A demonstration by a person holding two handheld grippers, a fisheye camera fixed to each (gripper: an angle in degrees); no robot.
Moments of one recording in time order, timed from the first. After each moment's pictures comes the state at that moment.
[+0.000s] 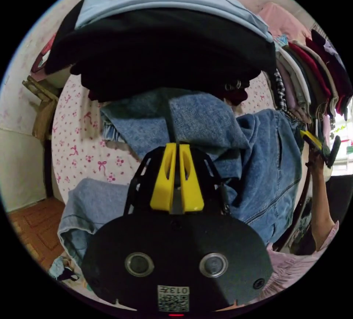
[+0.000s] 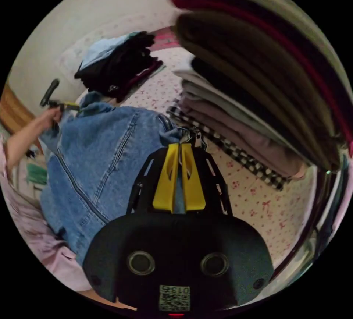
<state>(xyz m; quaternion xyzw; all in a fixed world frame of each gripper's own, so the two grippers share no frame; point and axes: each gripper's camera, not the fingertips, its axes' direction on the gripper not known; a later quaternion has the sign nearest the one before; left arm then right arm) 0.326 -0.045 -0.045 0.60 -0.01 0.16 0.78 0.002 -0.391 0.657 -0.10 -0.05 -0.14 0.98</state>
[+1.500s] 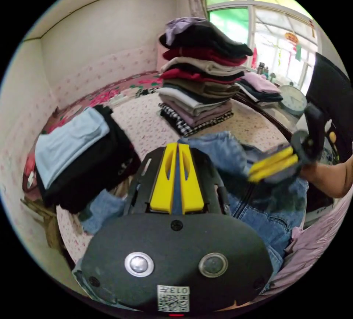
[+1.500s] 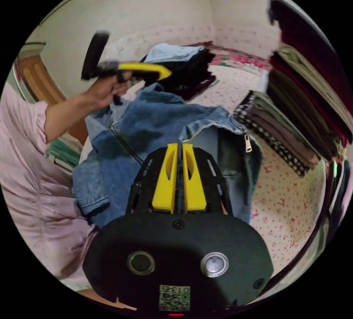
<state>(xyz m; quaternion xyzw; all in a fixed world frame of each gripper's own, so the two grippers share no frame) 0.596 0.049 0.057 0.74 -0.14 0.41 0.51 0.011 -0.267 0.446 -0.07 -0.14 -0.20 0.97</state>
